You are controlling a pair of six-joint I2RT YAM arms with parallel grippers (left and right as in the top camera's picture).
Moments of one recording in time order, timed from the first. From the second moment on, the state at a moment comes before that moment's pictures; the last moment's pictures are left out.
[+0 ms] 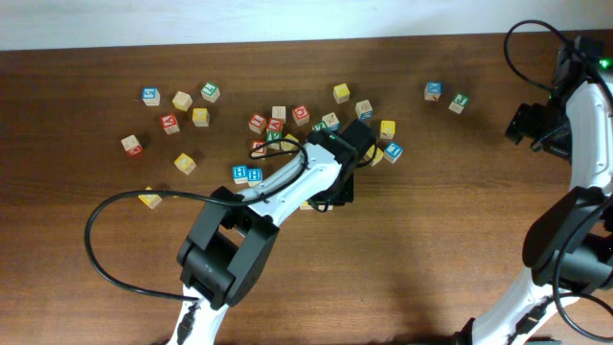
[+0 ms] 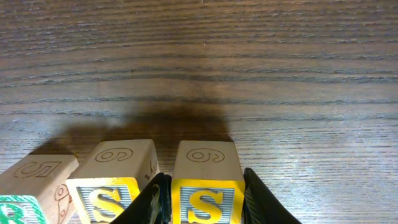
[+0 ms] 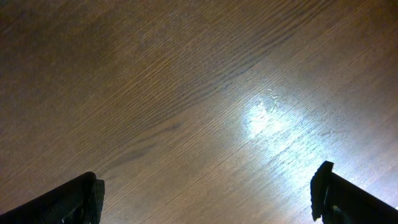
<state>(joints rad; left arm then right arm) -0.72 2.18 1.68 -1.01 -0.07 -0.66 -0.36 2.01 1.86 -1.30 0.25 0.28</state>
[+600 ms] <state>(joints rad) -0.69 2.16 1.77 -1.08 0.00 -0.67 -0.36 2.01 1.86 -1.30 0.25 0.28</state>
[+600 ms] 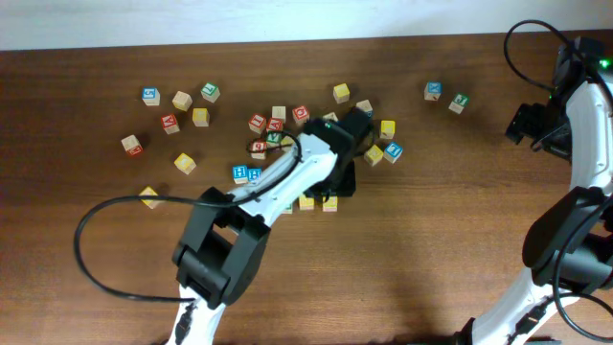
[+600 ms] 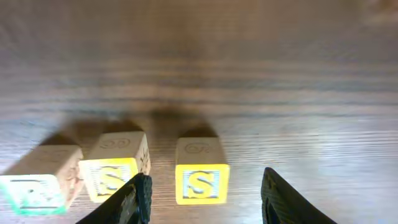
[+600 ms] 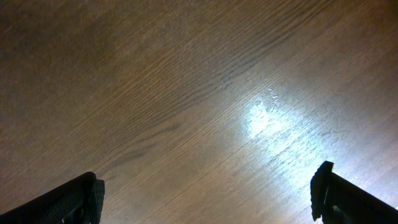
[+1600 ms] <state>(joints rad) -0.19 1.76 1.98 -1.50 -0.11 -0.61 -0.36 2.01 1.86 -1.30 0.25 0.28</state>
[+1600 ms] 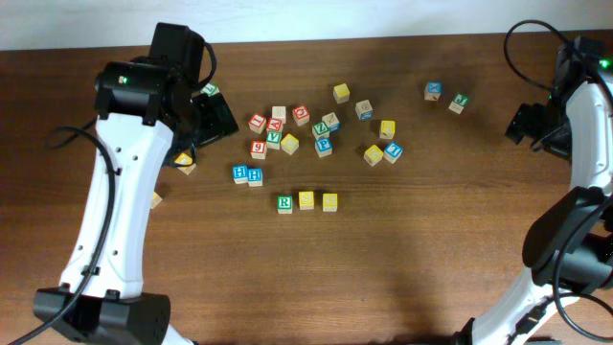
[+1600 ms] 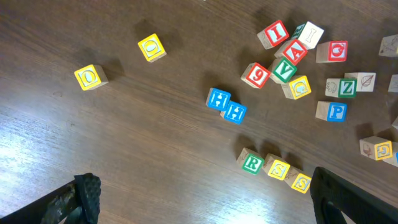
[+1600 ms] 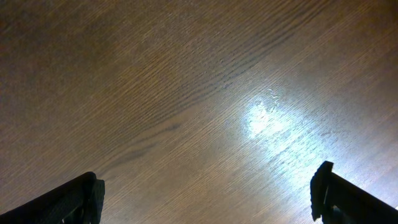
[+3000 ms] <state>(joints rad) 0.06 1.76 1.70 -1.41 -0.02 -0.41 -0.36 2.01 1.86 -1.30 0.25 0.28</state>
